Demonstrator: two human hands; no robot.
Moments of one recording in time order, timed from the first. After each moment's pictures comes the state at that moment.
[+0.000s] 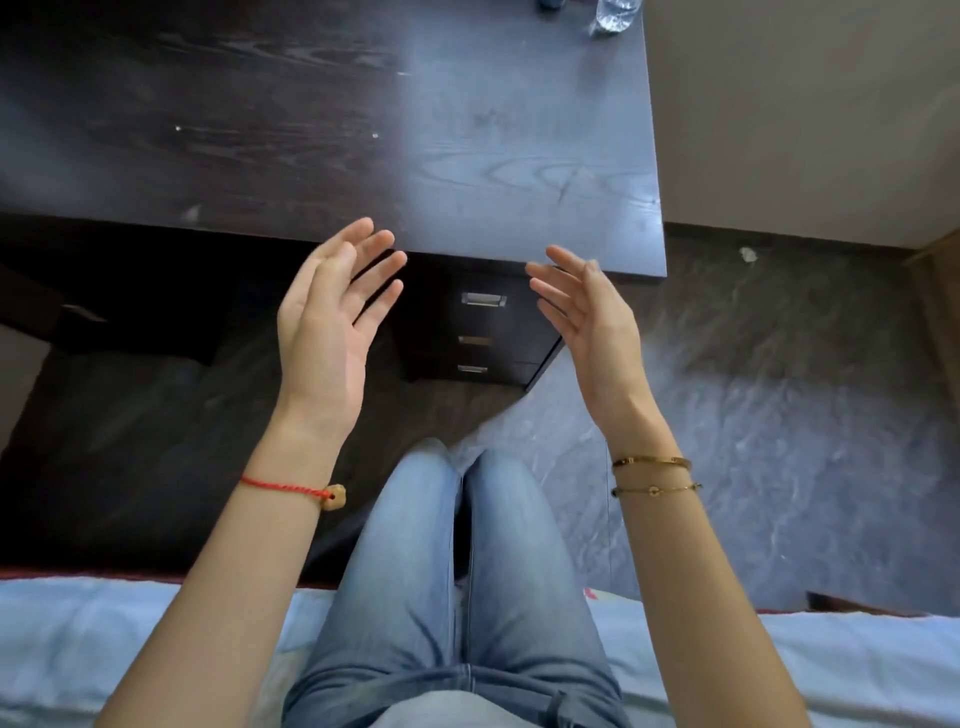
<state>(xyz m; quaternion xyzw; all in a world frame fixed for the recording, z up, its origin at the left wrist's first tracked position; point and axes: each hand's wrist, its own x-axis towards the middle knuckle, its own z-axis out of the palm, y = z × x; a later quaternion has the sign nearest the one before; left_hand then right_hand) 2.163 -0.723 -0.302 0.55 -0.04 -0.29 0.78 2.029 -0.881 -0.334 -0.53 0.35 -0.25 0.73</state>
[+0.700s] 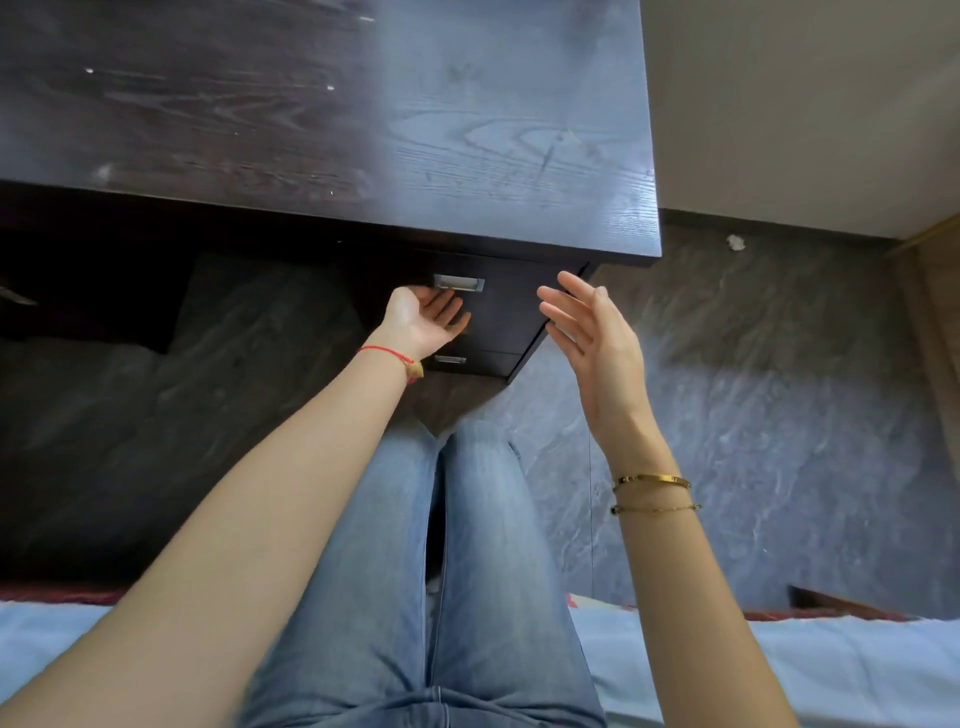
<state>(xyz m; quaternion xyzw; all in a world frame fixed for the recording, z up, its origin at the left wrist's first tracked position) 2.190 -0.844 -0.488 0.43 0.25 -0.52 0.70 1.998 -0.903 -0.401 -0.52 0.40 -0.25 0.71</state>
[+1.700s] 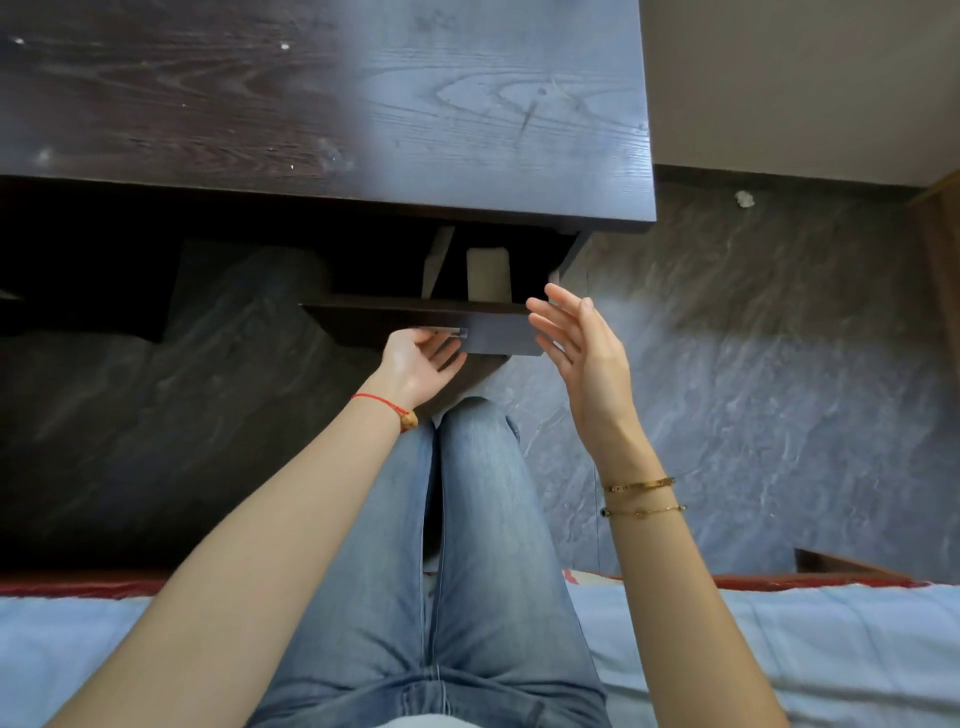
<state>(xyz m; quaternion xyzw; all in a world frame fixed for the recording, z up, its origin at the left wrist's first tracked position) 2.146 -0.826 -0.541 0.45 0.28 -0.54 0.66 1.981 -0.907 -0.437 -0.49 0.43 -0.23 0.72</state>
